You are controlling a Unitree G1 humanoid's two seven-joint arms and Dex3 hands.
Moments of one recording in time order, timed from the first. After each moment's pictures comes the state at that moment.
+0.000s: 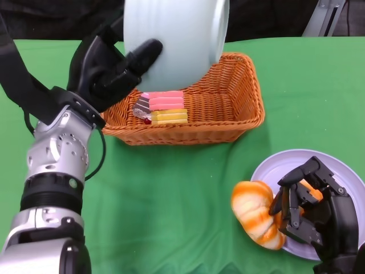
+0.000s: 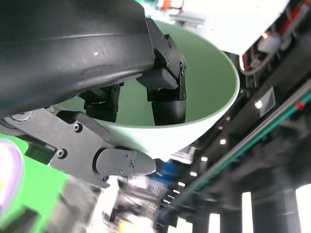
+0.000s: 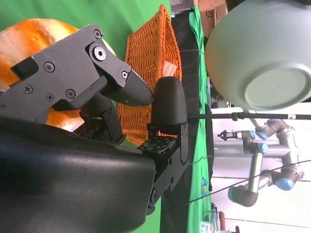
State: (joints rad) left arm -0.82 0.00 0.29 0.76 -0.45 -0.10 -0.77; right arm -0.10 0.12 -0.10 0.60 0.22 -0.74 0.31
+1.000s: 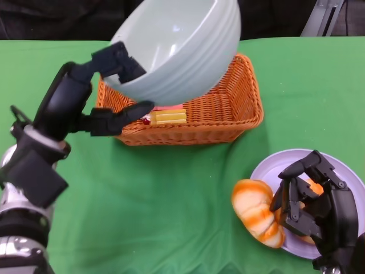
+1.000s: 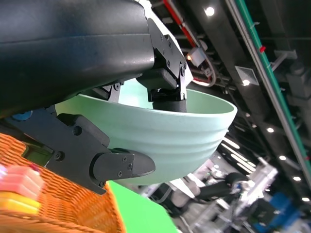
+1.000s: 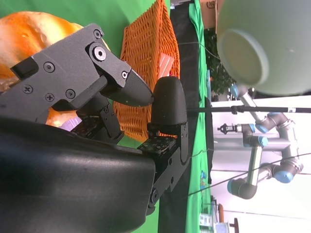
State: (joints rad) left arm -0.68 0.17 0.17 0.94 0.15 -1.23 -0.34; right arm -0.11 0.13 -0.10 0.57 0.19 -0.70 0.25
